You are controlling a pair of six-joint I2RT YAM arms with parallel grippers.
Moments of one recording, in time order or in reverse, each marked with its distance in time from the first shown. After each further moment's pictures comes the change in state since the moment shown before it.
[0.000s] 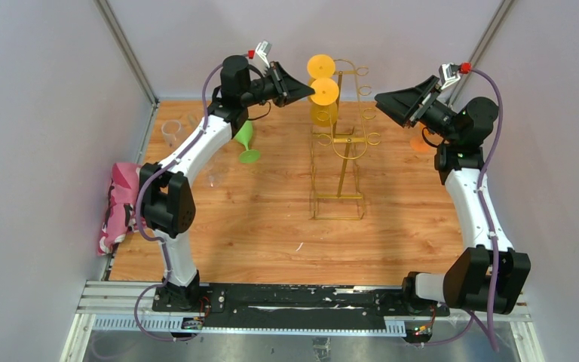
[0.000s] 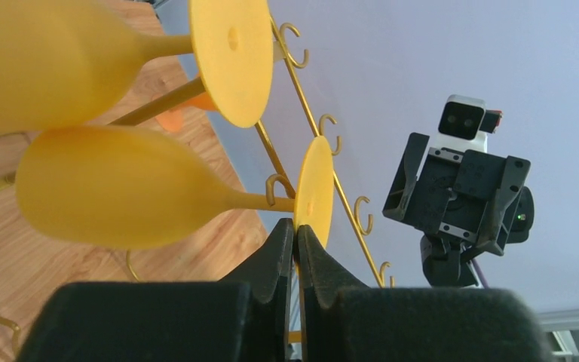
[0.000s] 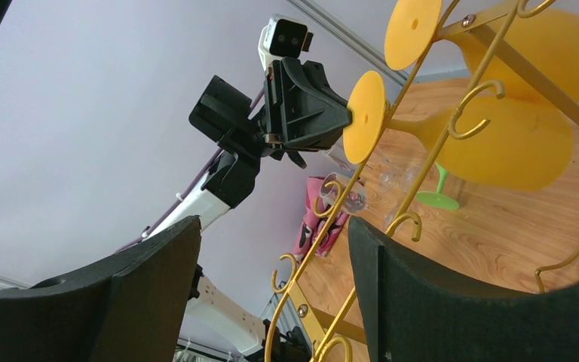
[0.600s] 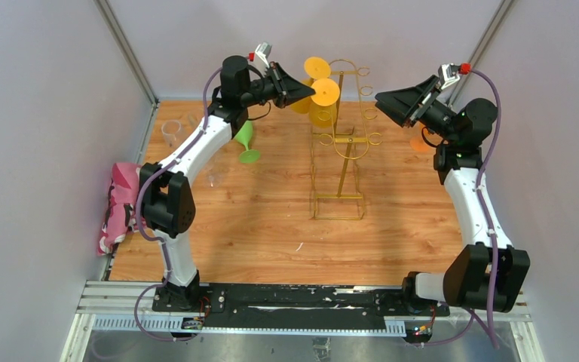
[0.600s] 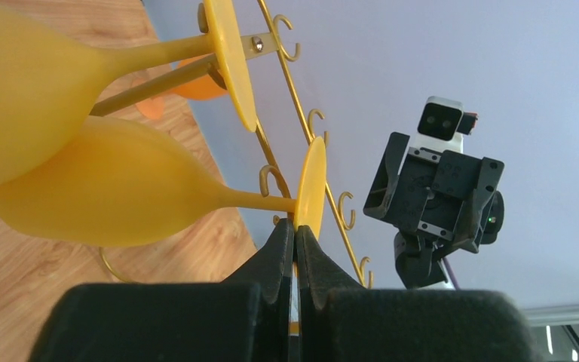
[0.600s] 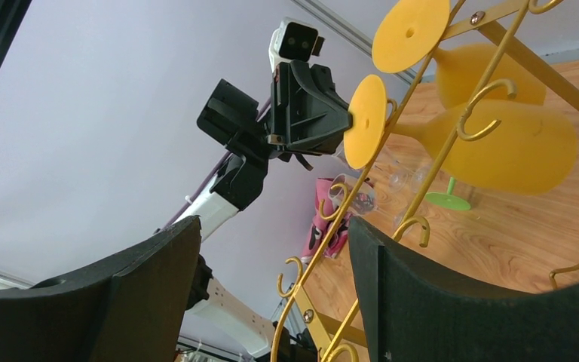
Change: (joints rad) left arm 0.000 0.000 0.000 0.011 0.025 -0.073; right arm 0.000 0.010 -0.014 0.053 -0.001 0.053
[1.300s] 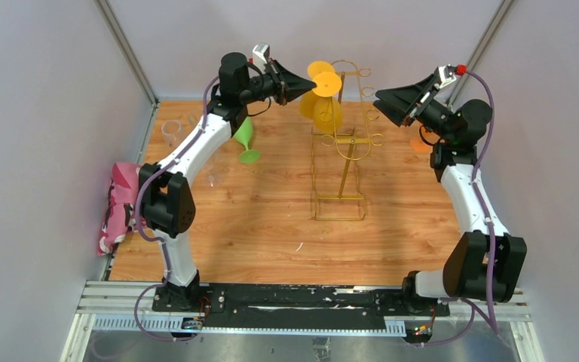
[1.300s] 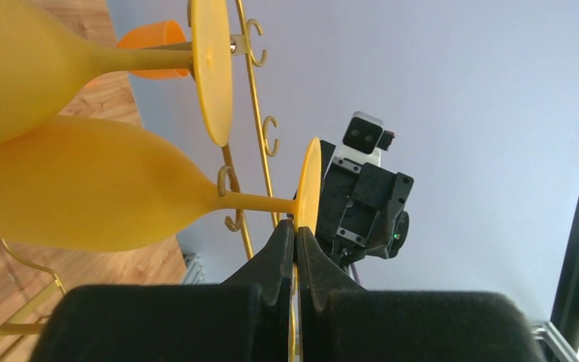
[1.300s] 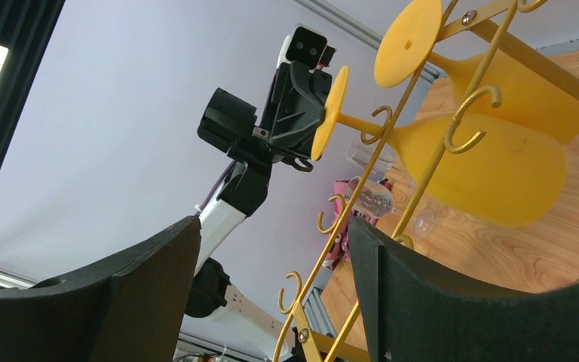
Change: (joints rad) left arm 0.000 0.000 0.019 0.002 0.000 -0.286; right arm 0.000 0.060 -0.018 0.116 0.001 0.120
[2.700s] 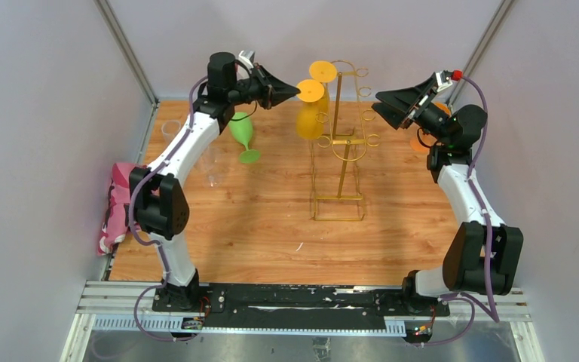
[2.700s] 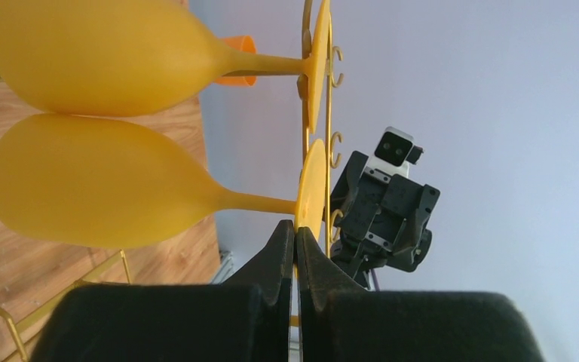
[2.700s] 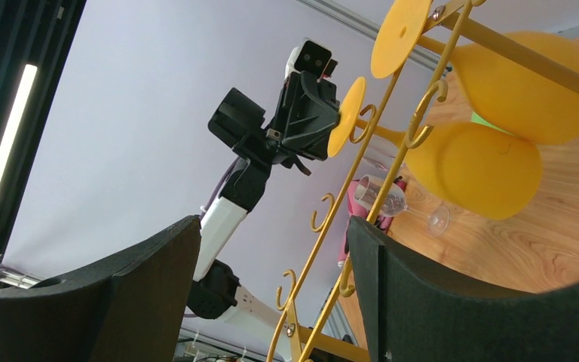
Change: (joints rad) left arm 0.078 -0.024 0.009 -0.222 -0.008 0.103; right arm -0.005 0.045 -0.050 0.130 -0.001 0.104
